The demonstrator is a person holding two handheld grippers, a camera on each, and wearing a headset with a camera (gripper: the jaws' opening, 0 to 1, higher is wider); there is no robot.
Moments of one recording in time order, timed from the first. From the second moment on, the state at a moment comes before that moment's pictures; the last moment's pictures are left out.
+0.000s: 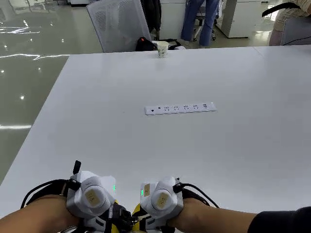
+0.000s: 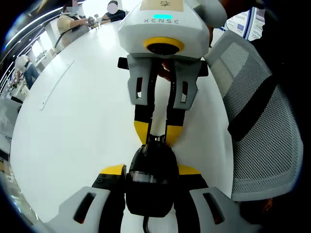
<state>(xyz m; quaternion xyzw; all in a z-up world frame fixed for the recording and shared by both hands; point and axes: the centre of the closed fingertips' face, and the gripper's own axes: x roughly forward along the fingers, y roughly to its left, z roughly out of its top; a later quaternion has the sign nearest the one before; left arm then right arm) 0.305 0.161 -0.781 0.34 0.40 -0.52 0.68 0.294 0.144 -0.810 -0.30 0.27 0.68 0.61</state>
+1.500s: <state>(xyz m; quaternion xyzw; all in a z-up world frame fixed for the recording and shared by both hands) 0.304 0.162 -0.780 0.33 0.40 -0.52 0.68 0.298 0.117 -0.810 -0.31 0.29 0.68 0.59</state>
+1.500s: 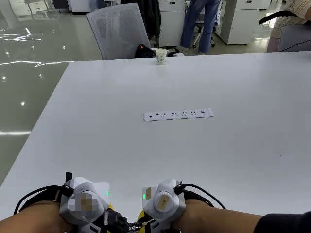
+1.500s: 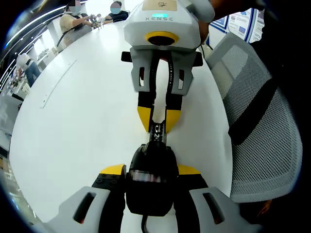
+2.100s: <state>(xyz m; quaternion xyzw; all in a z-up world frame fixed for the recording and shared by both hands) 0.305 0.162 -0.780 0.33 0.40 -0.52 0.68 0.301 0.103 -0.809 -0.32 0.29 0.68 0.60</state>
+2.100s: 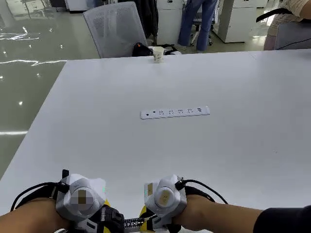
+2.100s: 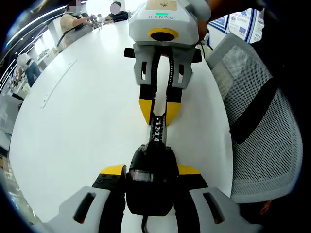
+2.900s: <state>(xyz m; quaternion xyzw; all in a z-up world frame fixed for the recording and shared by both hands) 0.305 0.159 -0.780 0.33 0.39 -0.52 0.69 0.303 0.092 -0.809 -0.32 0.30 0.67 0.60</state>
